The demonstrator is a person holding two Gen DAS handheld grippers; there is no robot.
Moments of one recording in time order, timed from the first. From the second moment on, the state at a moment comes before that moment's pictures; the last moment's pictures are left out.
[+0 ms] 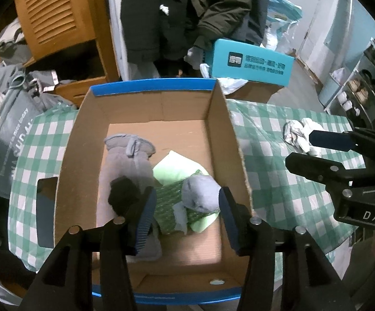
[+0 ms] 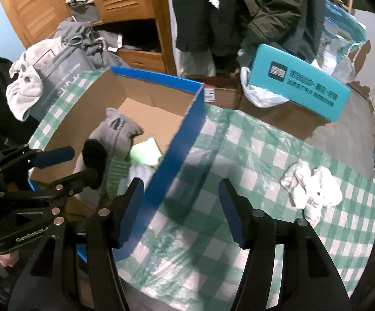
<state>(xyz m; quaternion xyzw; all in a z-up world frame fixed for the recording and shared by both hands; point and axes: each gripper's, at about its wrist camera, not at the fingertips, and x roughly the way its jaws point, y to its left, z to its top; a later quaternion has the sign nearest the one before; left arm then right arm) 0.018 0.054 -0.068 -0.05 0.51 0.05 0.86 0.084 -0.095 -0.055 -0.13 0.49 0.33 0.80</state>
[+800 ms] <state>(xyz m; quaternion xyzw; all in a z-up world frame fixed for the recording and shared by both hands) 0.038 -0.024 -0.071 0.01 0.52 0.01 0.85 0.094 -0.183 -0.061 -0.08 0.50 0.29 0.81</state>
